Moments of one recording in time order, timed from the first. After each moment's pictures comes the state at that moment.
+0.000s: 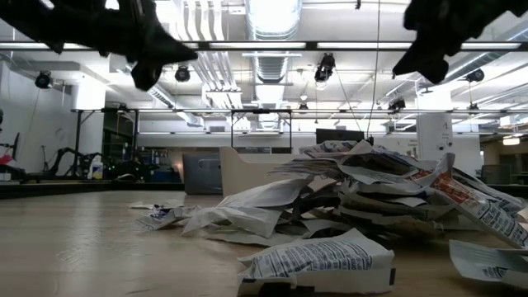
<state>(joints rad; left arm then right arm) 0.11 0.79 0.45 0.25 -0.05 -0.35 -0.31 0.67 0.69 -0.61 -0.11 0.30</state>
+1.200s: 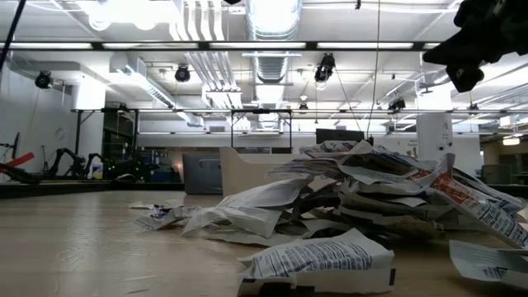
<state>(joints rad) -0.51 1.79 1.67 -0.90 -0.39 -0.78 -0.31 0.15 0.40 -0.47 -0.16 0.34</state>
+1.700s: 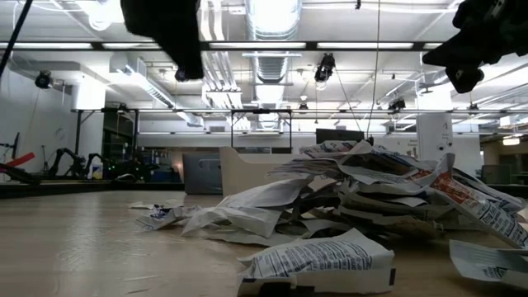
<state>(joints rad) -0.52 1.90 1.64 -0.98 -0.28 -0.85 -0.31 0.16 0.40 -0.47 -0.16 0.34</state>
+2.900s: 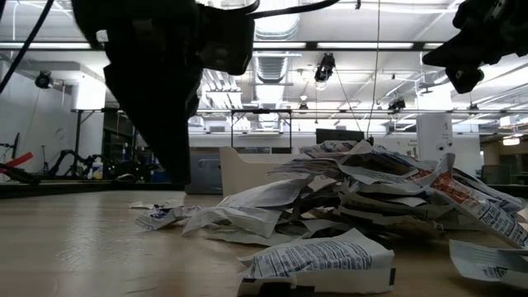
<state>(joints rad) -0.44 1.91 1.37 -0.70 -0.13 -0.71 -0.31 0.16 0.40 -0.47 -0.16 0.33</state>
